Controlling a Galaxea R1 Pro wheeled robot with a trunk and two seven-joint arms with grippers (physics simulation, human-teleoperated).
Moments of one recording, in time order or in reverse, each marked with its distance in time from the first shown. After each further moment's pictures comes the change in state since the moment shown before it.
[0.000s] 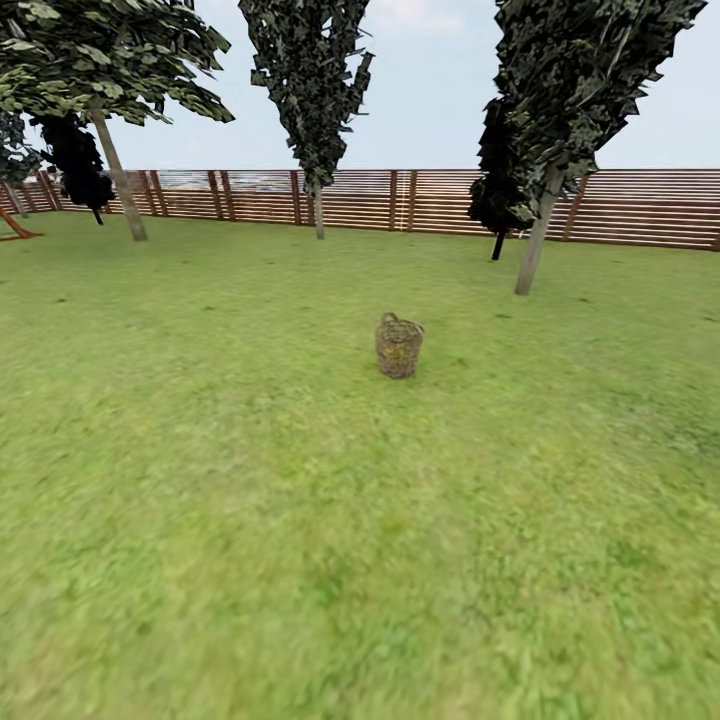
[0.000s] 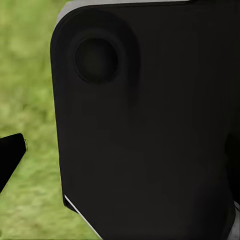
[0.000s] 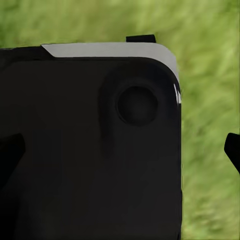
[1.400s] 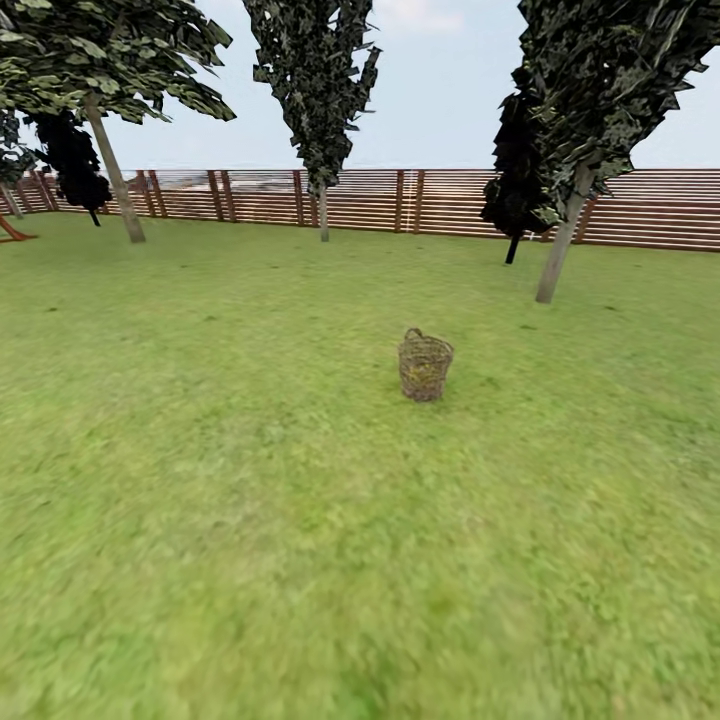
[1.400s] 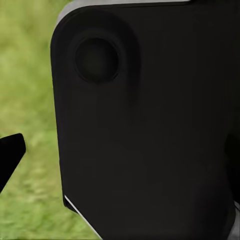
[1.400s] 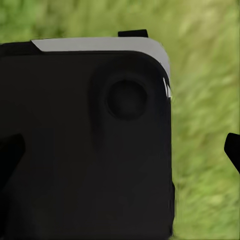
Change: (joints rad) left arm 0.000 0.000 0.000 0.000 0.000 0.000 0.000; right arm 0.000 -0.013 -0.002 0.012 -0.006 0.001 0.000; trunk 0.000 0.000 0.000
